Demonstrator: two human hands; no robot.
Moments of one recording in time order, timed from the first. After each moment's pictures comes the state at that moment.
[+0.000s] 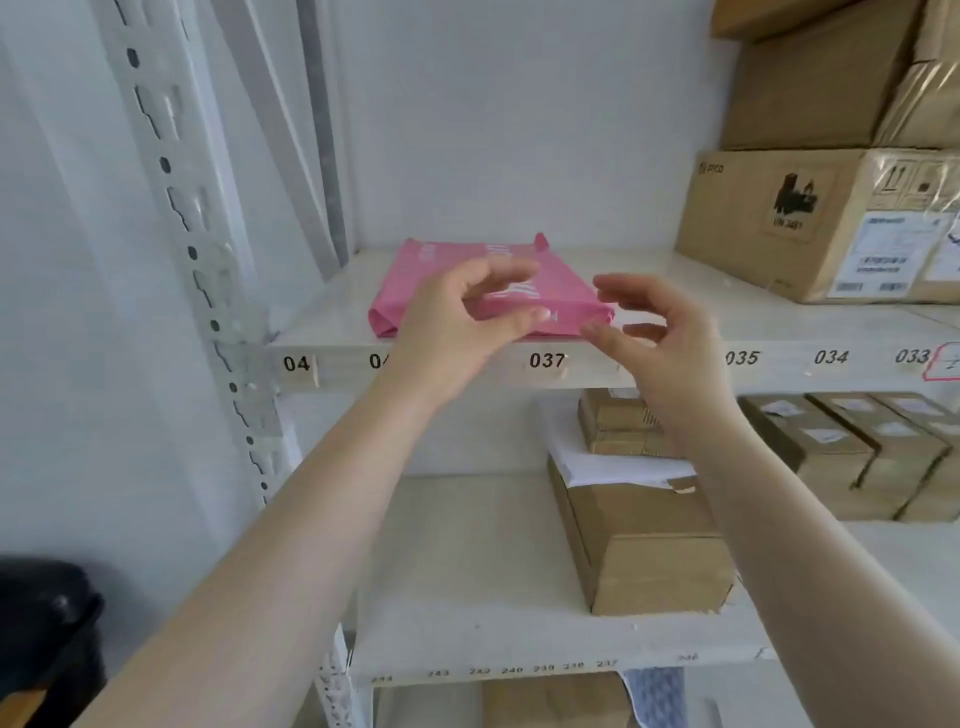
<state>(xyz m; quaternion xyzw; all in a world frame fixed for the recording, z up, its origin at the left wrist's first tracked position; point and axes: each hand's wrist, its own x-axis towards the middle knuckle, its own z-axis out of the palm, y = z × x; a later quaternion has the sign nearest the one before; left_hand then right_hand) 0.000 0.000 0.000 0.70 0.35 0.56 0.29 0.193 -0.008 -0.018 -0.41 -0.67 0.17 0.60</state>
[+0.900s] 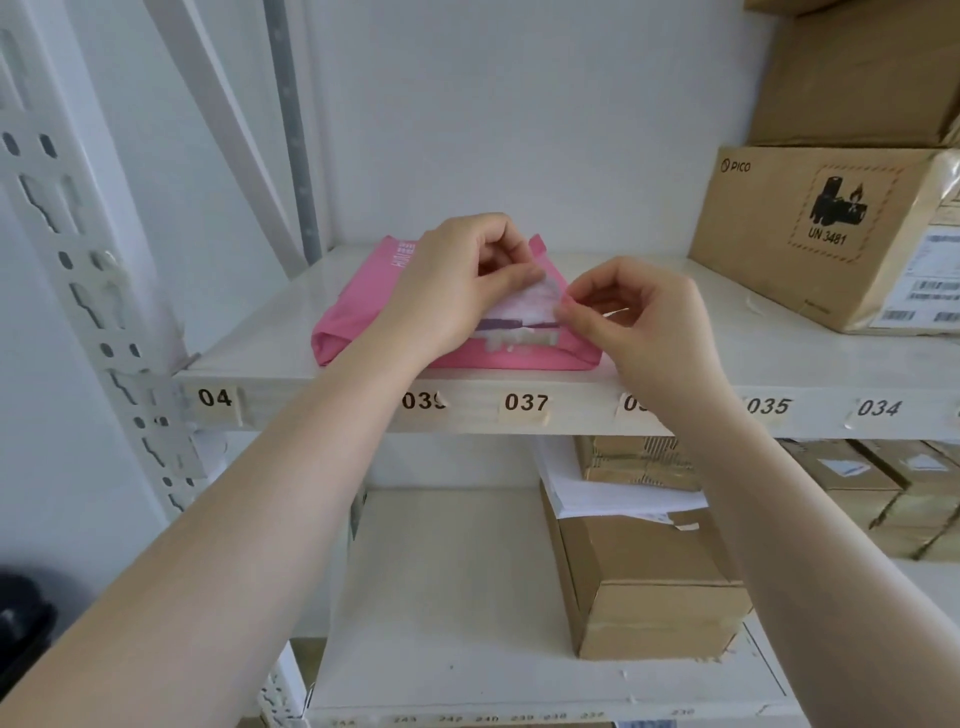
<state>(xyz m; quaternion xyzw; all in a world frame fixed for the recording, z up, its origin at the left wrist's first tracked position) 0.025 0.088 0.029 0.77 0.39 0.49 0.14 0.202 0.063 0.005 -0.41 -0.71 0.16 0.55</state>
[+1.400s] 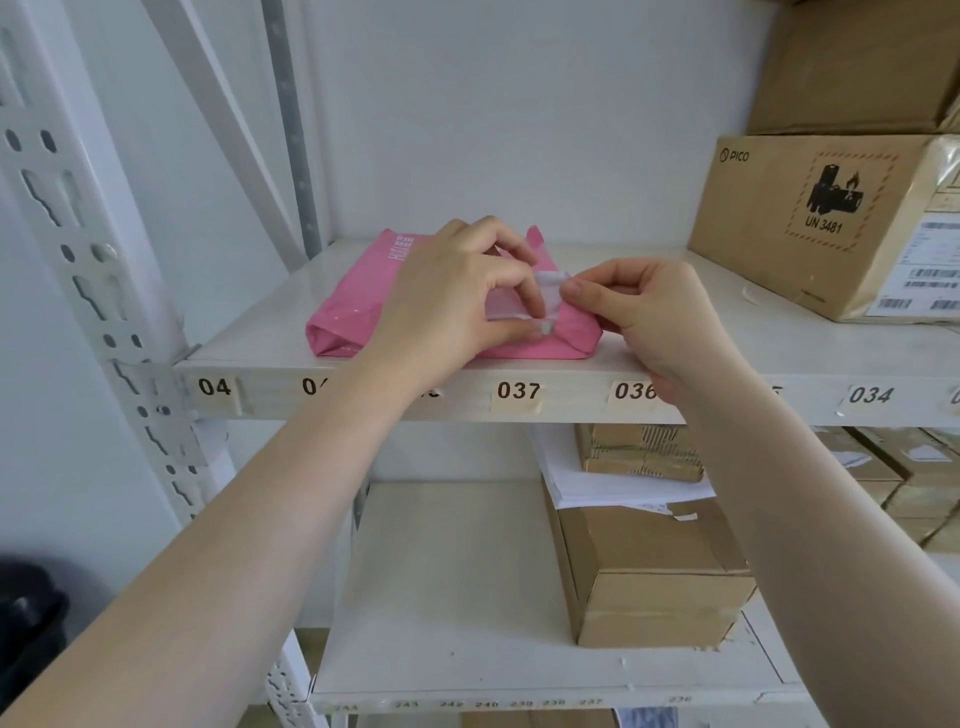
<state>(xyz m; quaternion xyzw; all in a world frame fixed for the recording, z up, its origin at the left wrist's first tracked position) 0.026 0.069 0.016 0.82 0.38 0.41 -0.07 0.212 0.071 0.012 -0.42 -0.62 0.36 0.56</state>
